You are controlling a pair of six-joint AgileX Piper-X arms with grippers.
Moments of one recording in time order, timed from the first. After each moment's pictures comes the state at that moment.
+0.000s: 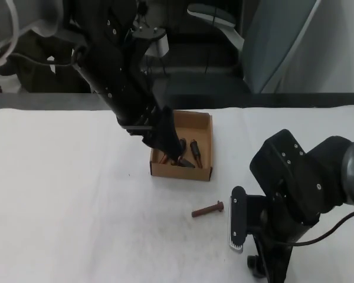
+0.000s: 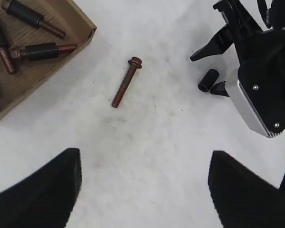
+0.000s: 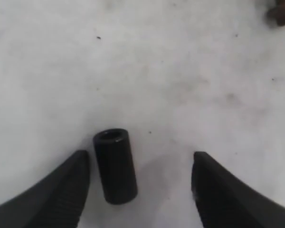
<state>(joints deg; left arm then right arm) -25.1 95.4 -84.2 64.4 29.8 20.9 29.2 90.6 -45.4 37.3 2.2 -49.7</state>
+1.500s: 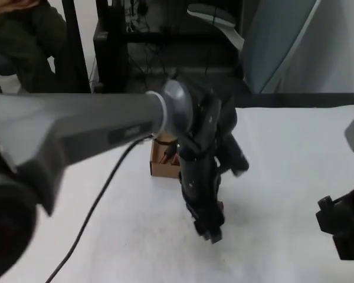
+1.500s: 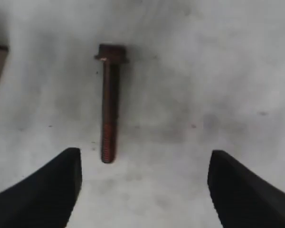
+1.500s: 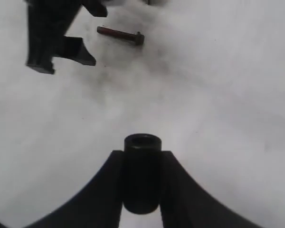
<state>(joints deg) -44.4 117.5 -88.9 55.4 1.3 30.7 22.6 44.4 -45.8 59.9 -6.0 -4.5</state>
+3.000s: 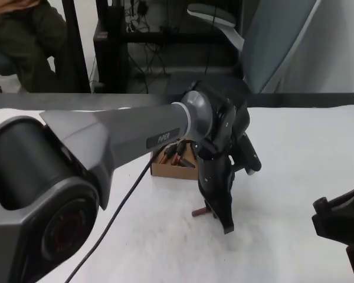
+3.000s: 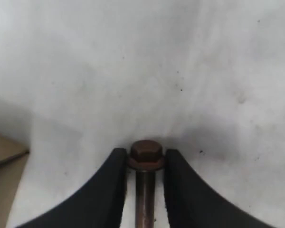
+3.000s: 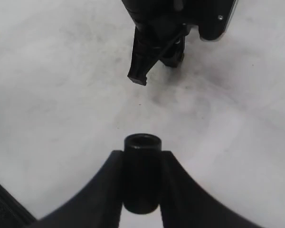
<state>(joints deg) -44.6 128.0 -100.2 53.4 3.1 33.0 22.5 42.3 -45.8 59.4 -13.6 -7.6</state>
